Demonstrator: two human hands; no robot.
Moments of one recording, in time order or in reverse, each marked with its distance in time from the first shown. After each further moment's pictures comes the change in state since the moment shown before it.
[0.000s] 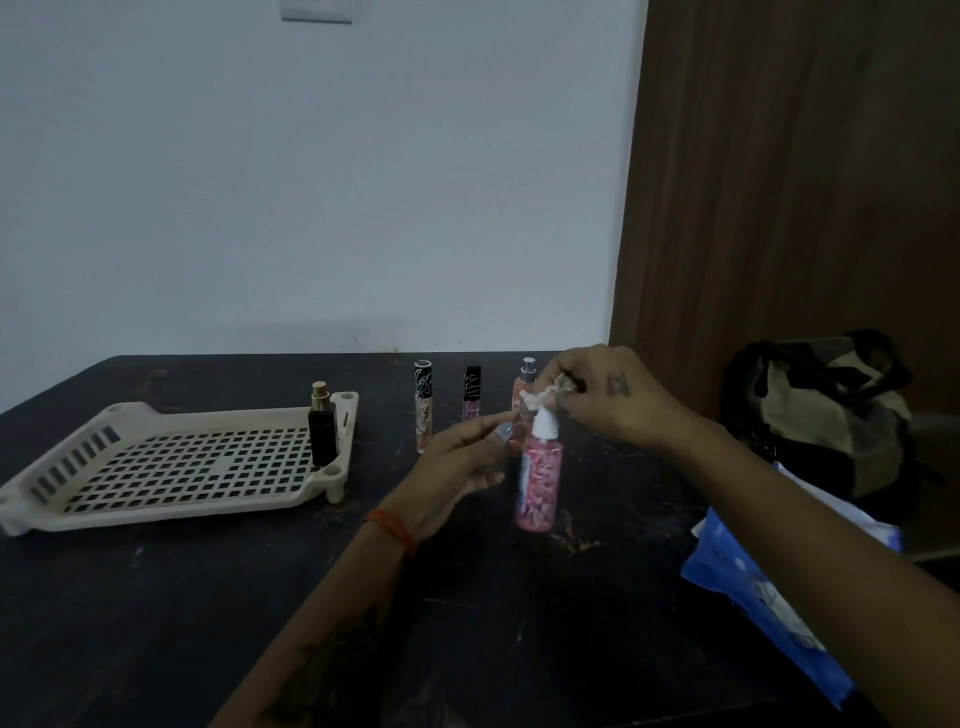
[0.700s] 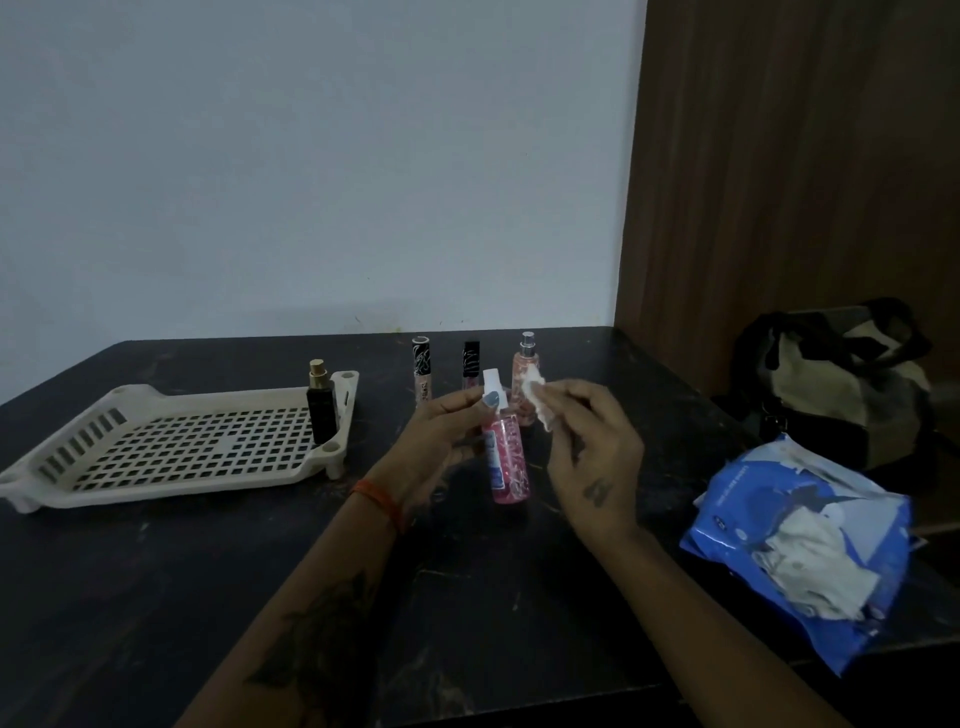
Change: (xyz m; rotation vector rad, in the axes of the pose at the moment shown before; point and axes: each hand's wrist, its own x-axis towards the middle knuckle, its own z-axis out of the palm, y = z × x) left_hand 0.001 0.000 -0.009 -0.021 0.031 0.006; right_hand -0.049 0.016 0.091 0.178 0.805 -0.217
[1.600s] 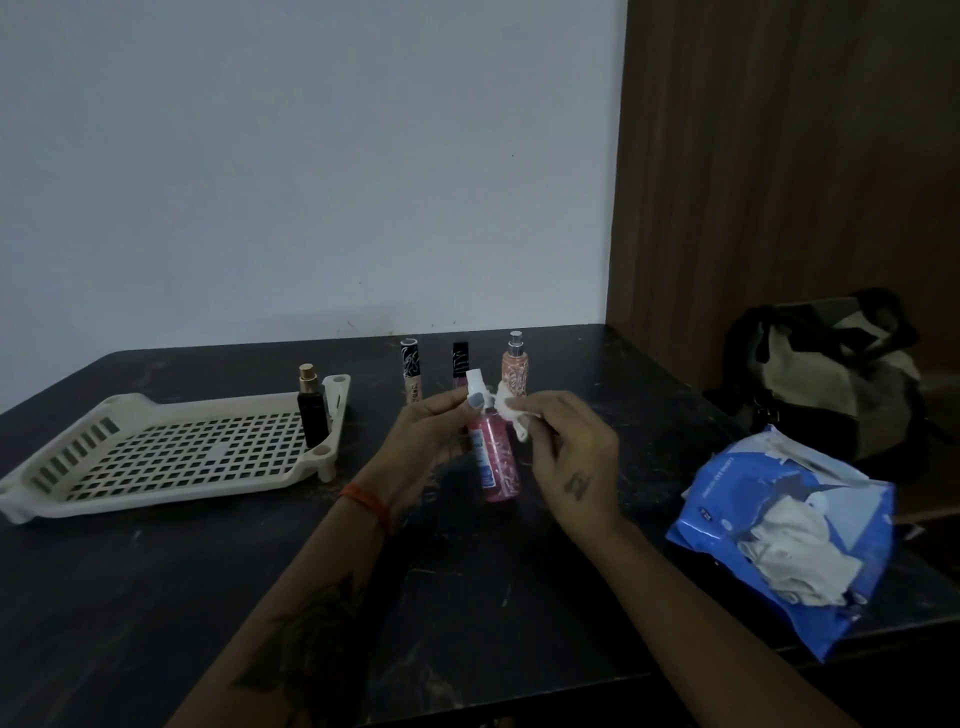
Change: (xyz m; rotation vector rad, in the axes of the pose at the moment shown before) left_hand 0.001 -0.004 -0.005 -0.028 -0.015 0.058; right_hand -0.002 0.002 -0.001 0.024 -0.143 0.060
